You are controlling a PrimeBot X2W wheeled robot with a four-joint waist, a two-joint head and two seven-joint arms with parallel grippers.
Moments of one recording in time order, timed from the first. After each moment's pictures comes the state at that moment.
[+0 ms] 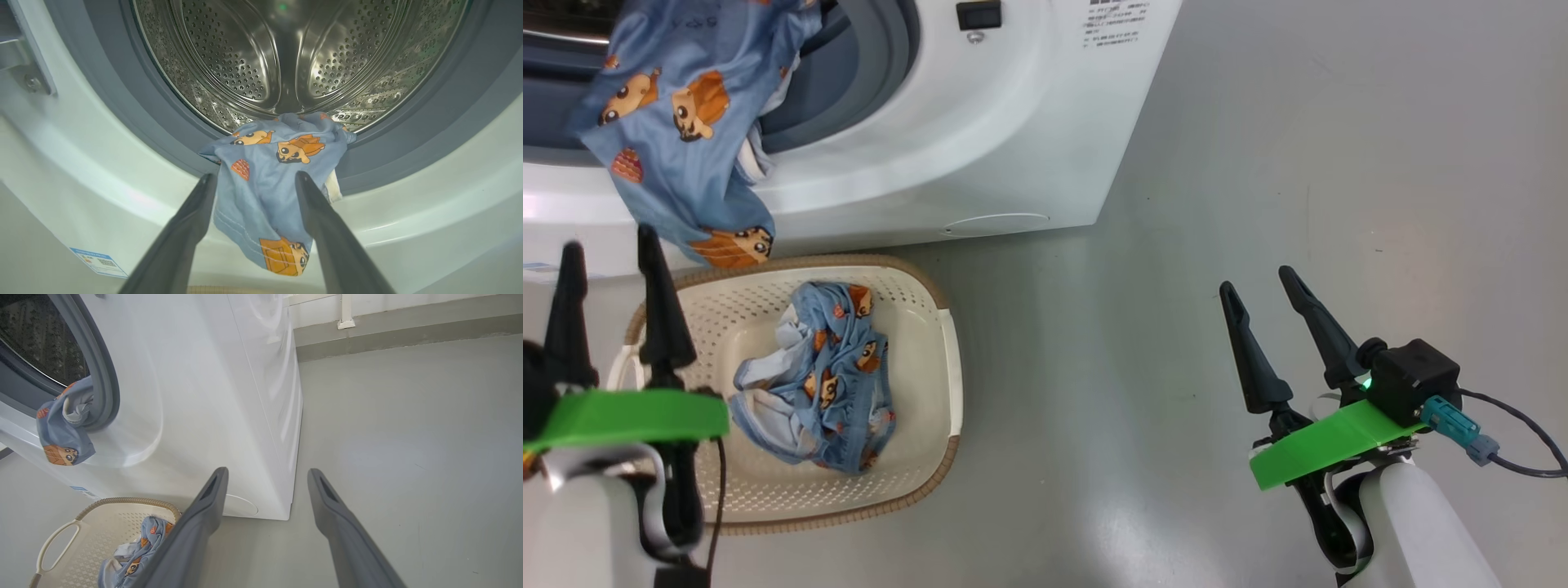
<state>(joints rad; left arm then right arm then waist) -0.37 0.06 0.16 0.20 -0.28 -0.13 -0.26 -0.31 -0.06 0.12 0.23 0.25 0.13 -0.26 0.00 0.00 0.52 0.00</state>
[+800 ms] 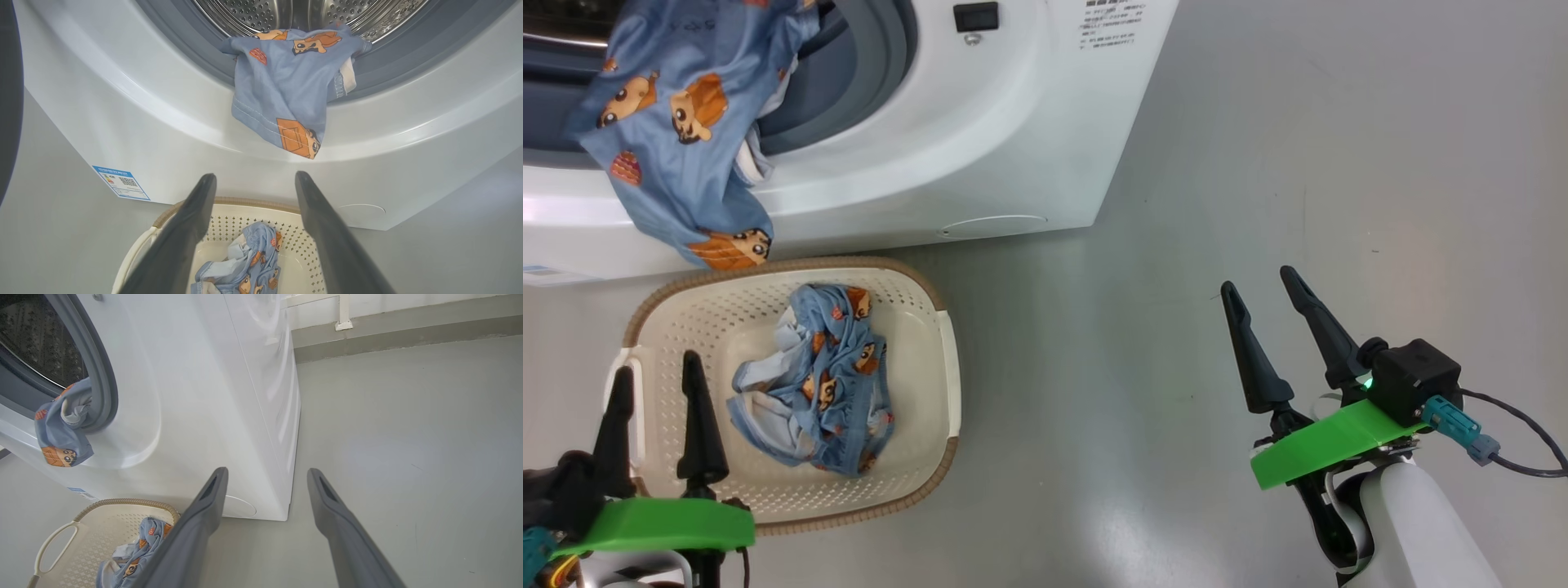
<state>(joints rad) -0.16 0.04 0.17 0.18 -0.27 -0.13 -0.26 -0.31 -0.06 0.12 0.23 0.25 0.13 -0.26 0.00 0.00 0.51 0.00</state>
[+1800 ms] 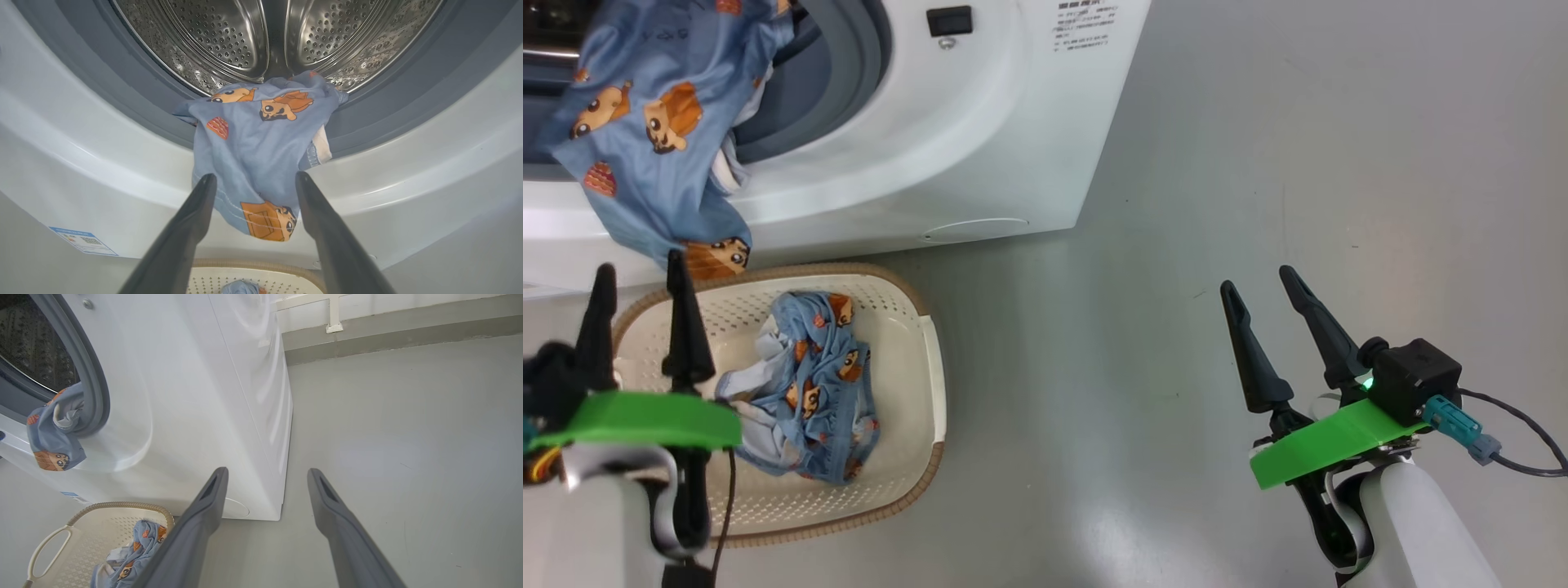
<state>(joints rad) -0.36 0.07 0.14 0.27 -0.27 -0.12 -0.24 -0.31 -0.06 0.12 0.23 0.26 0.13 -0.26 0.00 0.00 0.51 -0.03</state>
